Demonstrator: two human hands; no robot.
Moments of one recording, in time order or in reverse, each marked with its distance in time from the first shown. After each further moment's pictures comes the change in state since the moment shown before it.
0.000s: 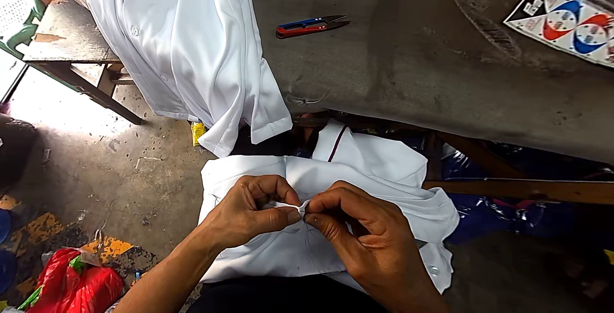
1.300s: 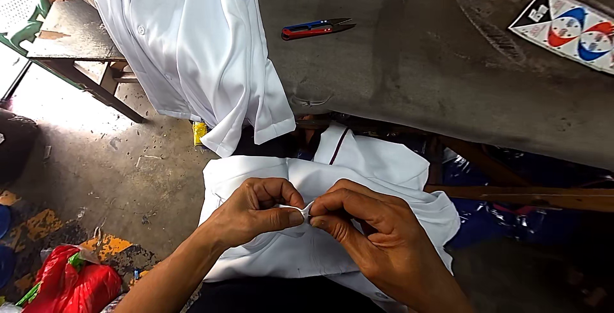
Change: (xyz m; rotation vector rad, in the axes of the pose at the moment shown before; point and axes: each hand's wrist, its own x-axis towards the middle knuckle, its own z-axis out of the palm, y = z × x) left_hand -0.002 -0.004 0.000 -0.109 -0.037 -0.040; right_hand 0.011 -0.003 -0.016 -0.060 -0.140 -0.042
